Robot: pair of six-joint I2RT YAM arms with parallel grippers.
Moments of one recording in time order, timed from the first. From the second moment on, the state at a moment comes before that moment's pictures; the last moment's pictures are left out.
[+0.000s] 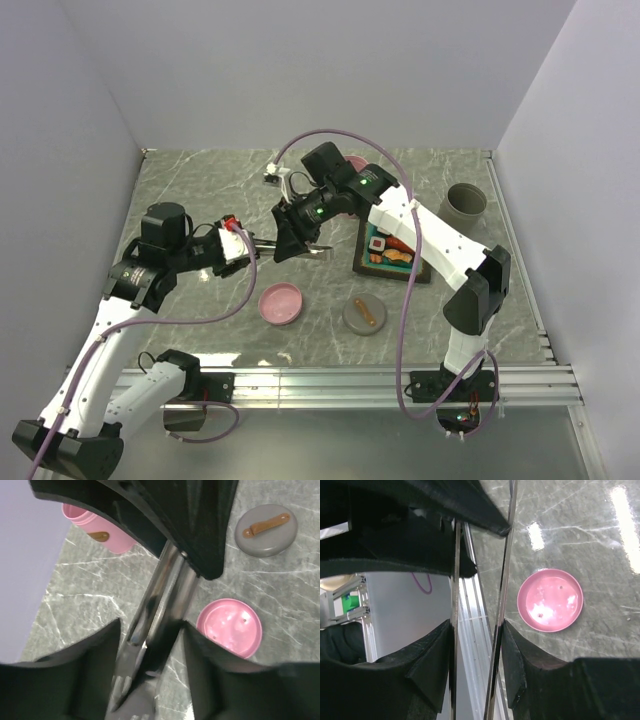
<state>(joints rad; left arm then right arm) -0.29 0.85 0.99 -0.64 0.73 0.80 0.80 1.81 1.88 -0.93 -0.77 0.02</state>
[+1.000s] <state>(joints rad) -0.17 0.81 1.11 -0.24 0.82 -0.13 0.46 1.37 1.59 -1.09 -0.56 -0.24</state>
